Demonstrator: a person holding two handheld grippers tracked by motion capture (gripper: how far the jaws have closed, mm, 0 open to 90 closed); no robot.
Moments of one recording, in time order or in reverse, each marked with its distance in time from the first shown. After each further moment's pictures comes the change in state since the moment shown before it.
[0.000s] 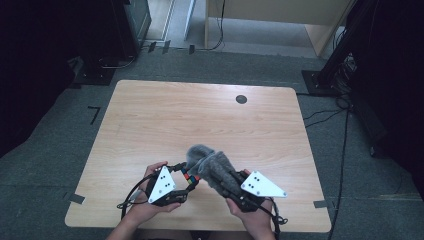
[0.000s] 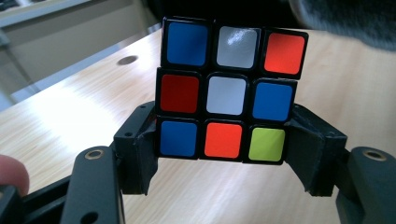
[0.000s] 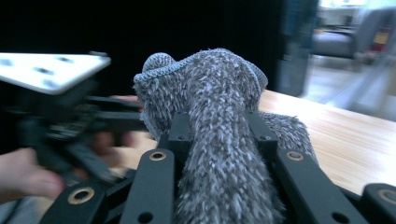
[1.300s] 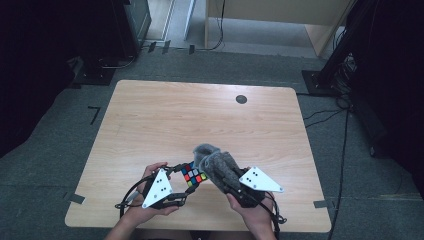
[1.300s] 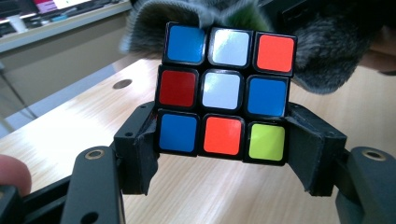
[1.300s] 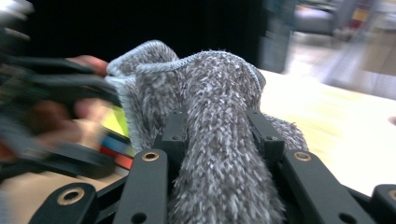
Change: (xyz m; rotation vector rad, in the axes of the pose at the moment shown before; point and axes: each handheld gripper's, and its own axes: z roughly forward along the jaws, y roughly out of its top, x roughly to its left) left arm 0.003 0.011 -0.013 -0.049 0.001 0.022; right arm -0.014 -0.007 0.004 0.095 -0.138 0.032
